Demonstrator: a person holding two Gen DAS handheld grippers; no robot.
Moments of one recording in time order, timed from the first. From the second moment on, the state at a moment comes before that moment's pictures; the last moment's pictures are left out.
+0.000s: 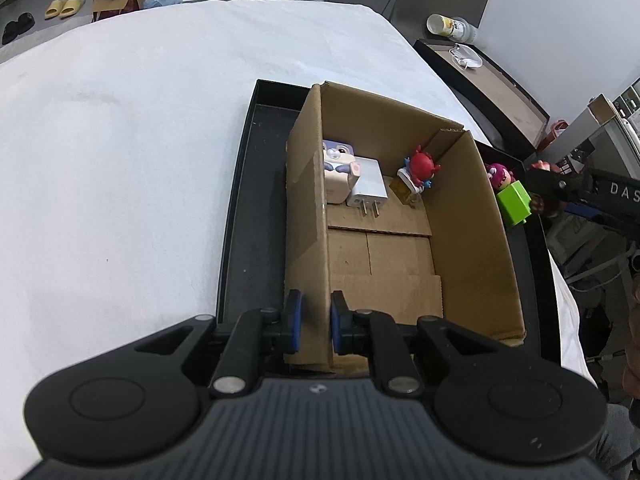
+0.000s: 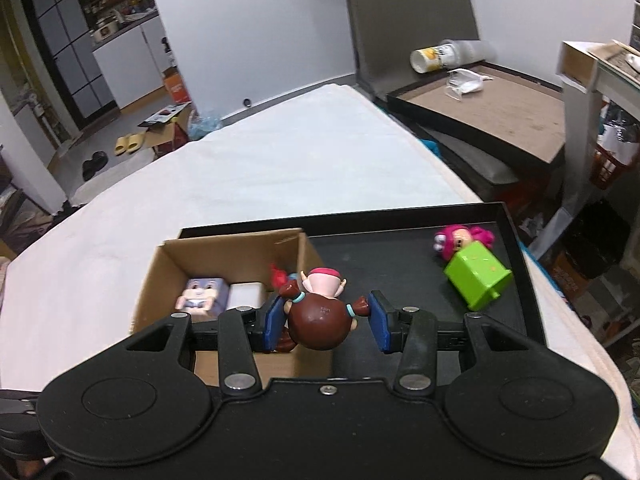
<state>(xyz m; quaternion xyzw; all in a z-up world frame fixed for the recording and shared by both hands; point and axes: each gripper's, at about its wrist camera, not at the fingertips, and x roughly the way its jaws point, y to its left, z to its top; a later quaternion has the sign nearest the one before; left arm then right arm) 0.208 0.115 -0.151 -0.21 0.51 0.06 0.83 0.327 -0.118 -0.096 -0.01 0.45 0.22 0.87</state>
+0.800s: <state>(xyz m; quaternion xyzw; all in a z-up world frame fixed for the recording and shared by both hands) 0.209 0.115 -0.152 -0.22 0.51 0.05 0.83 0.307 -0.047 -0.119 -0.05 0.47 0.27 0.84</state>
